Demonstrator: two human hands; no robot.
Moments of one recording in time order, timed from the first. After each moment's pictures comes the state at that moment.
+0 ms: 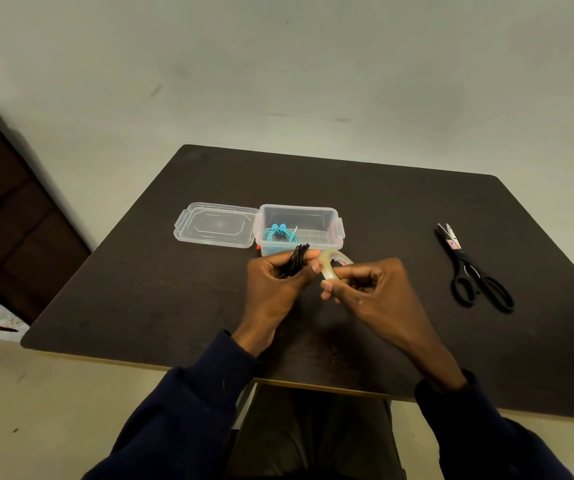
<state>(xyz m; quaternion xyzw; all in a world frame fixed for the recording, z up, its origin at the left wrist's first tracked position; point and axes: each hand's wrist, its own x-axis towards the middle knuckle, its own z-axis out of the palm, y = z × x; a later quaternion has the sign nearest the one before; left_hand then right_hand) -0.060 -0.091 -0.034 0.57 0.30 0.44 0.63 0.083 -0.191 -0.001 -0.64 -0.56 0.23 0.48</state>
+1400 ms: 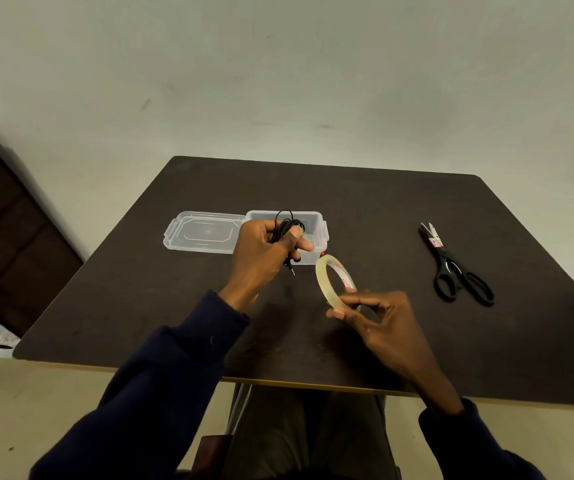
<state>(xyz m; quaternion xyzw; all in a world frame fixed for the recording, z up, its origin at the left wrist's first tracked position) -0.044 -0.061 0.006 0.69 0.32 0.39 0.53 0.103 -0.231 -0.038 -0.68 -0.53 0.22 0.46</state>
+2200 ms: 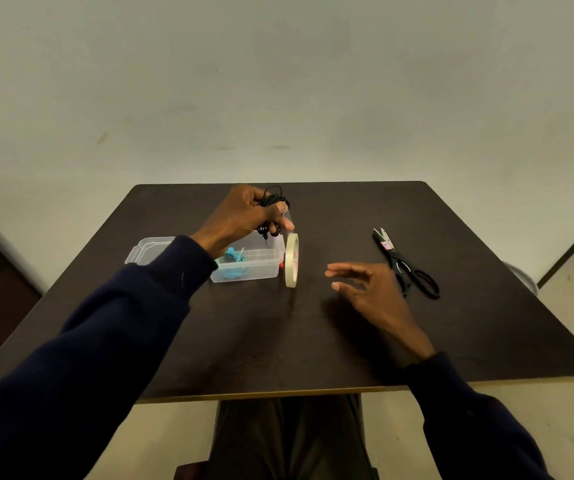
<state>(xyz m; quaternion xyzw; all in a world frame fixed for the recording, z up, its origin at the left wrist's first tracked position) 0.002 -0.033 0.076 0.80 0.23 0.25 0.49 0.170 -0.226 -0.030 -0.70 -0.49 0.16 0.49</state>
